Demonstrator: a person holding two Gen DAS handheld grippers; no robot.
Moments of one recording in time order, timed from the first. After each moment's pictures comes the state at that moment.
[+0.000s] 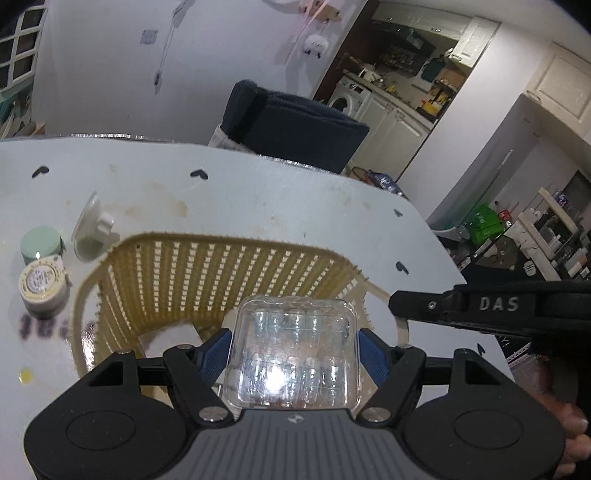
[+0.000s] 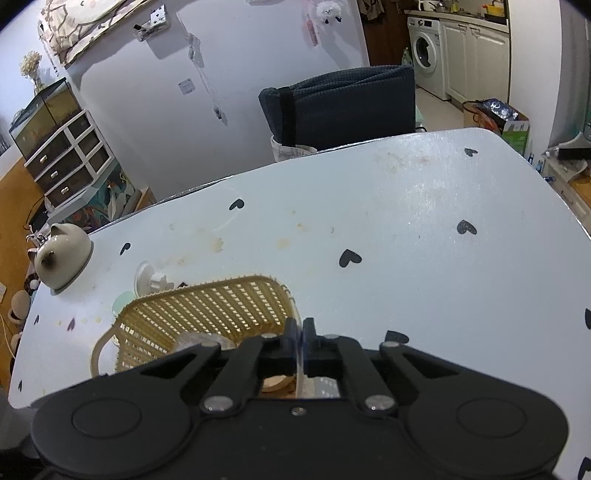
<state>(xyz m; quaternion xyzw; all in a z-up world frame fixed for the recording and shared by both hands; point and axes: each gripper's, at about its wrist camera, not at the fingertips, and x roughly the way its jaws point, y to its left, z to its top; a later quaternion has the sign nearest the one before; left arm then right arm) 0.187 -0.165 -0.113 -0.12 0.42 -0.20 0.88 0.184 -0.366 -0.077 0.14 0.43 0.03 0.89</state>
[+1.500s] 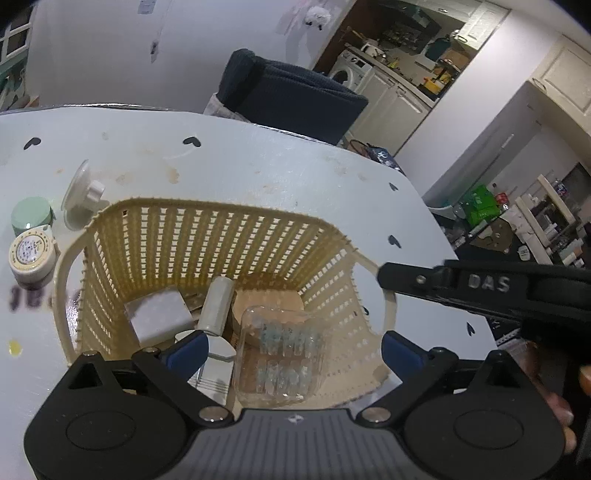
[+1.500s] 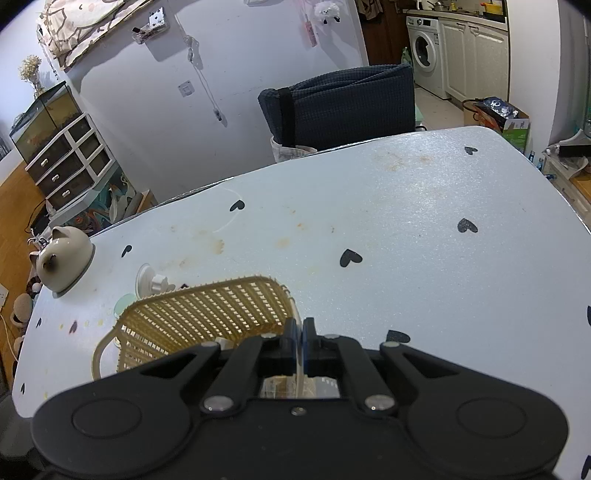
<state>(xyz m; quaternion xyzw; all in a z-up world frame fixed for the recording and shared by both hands) 0.183 -0.168 -0.111 -0.13 0.46 -0.21 0.85 0.184 -0.367 -0.078 0.15 0.42 0.03 0.89</state>
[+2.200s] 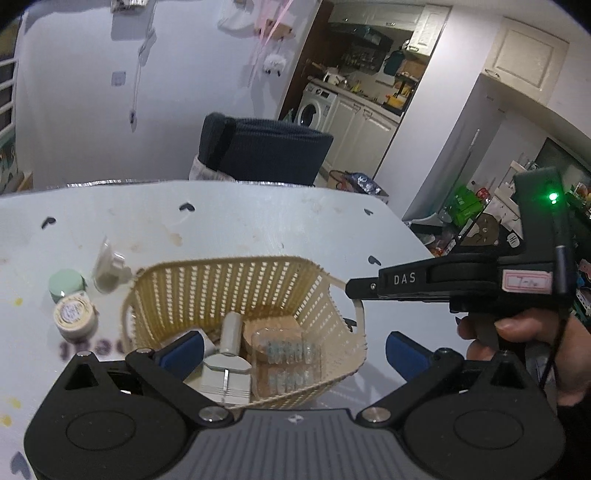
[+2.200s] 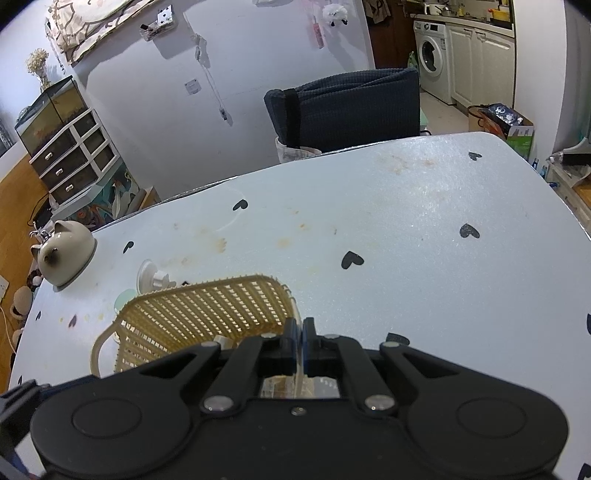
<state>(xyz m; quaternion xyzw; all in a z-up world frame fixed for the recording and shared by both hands) 0.135 -0.145 -0.058 -0.06 0.38 -0.24 0.89 0.182 -0.366 -0.079 0.14 0.42 0.04 0.90</state>
